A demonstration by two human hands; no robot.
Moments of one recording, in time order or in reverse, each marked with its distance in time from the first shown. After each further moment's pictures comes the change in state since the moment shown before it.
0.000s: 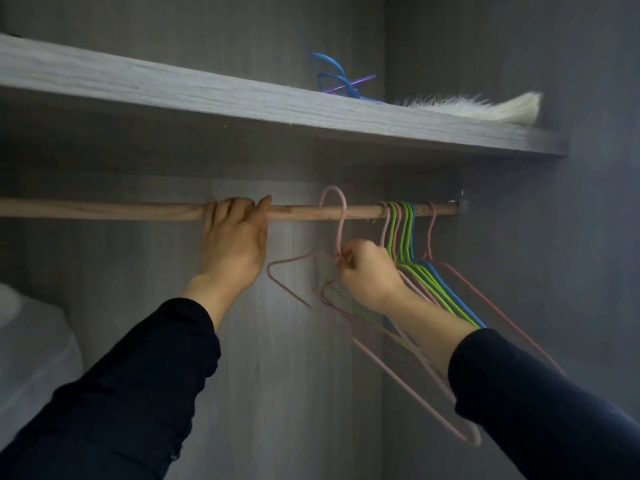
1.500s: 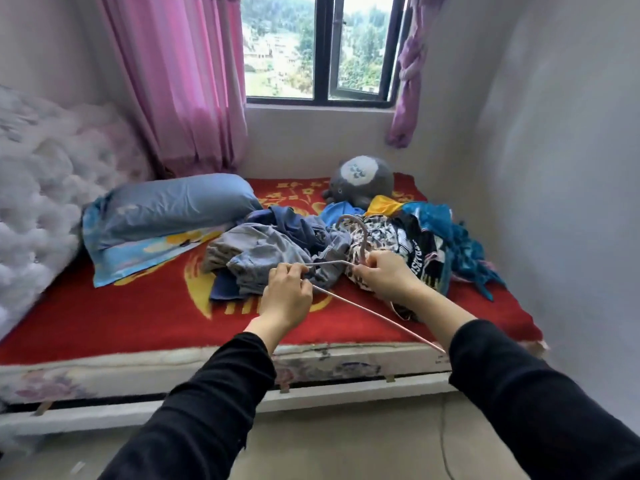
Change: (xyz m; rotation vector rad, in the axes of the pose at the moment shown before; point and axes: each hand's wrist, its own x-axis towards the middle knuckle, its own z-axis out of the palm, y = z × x) left_hand -0.468 0.981 -0.104 -1.245 -1.149 0.517; right_hand -0.763 0.420 -0.590 -0.414 0.221 1.356
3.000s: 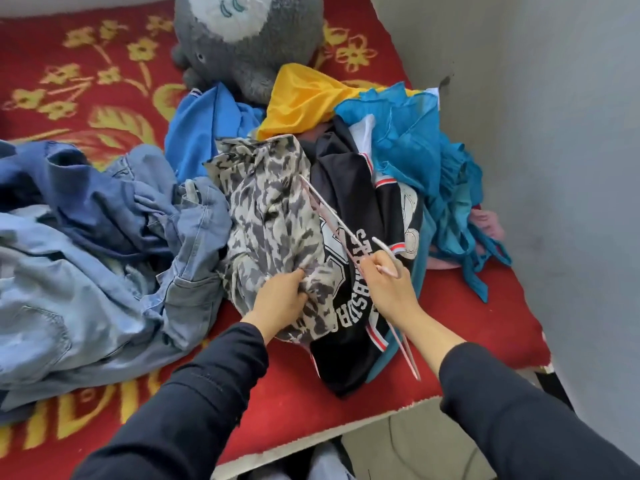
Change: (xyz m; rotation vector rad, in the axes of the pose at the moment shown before) left_hand 0.472 0.026 0.501 0.180 -0.677 0.073; right_hand 0.472 0.443 0.012 0.426 0.071 0.596
